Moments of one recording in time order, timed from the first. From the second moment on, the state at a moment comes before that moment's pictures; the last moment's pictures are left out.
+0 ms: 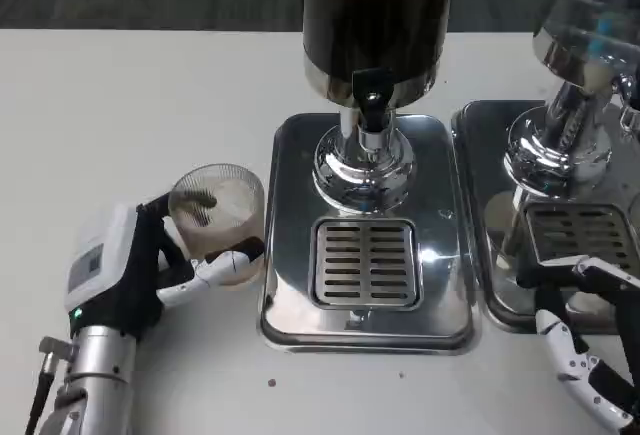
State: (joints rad) left arm -0.32 0.37 -0.25 0.99 0.49 -0.57 0.59; right arm 0.48 -0.25 0.00 -0.12 -0.52 -0.46 -0.31
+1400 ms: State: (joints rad) left arm -0.20 0.37 -0.20 0.79 0.56 -0.70 0.74; right arm 0.48 -0.24 -0.01 -0.12 -0.50 -0.47 -0.29
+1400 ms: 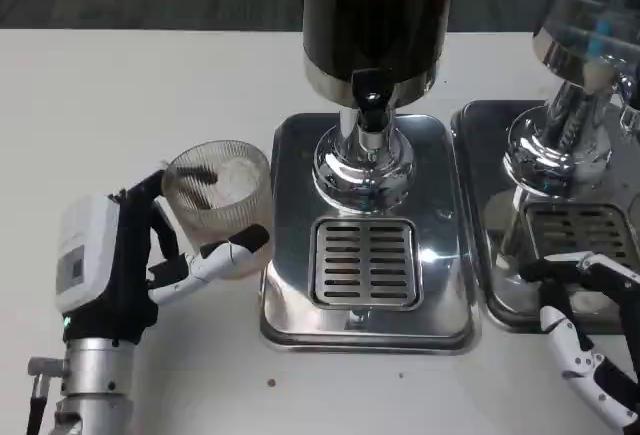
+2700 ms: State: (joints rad) left arm -0.35 0.24 -0.34 0.97 0.61 -0.70 0.66; right arm 0.59 -0.16 -0.01 -0.29 -0.50 -0.47 -0.28
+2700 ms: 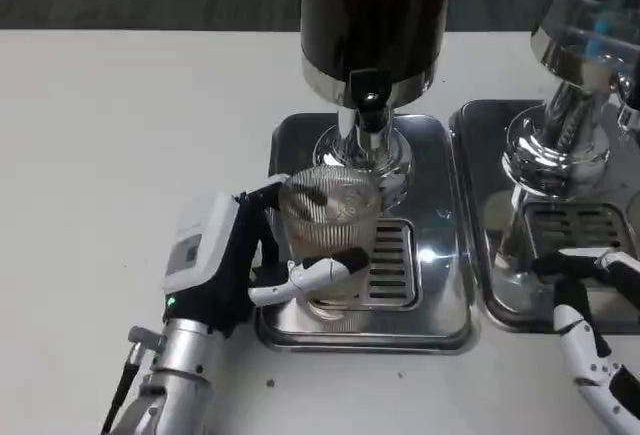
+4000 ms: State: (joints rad) left arm -0.43 0.22 -0.38 1.03 0.62 -0.67 0.61; right arm 0.61 -0.13 -0.01 -0.31 -0.51 -0.47 -0.26
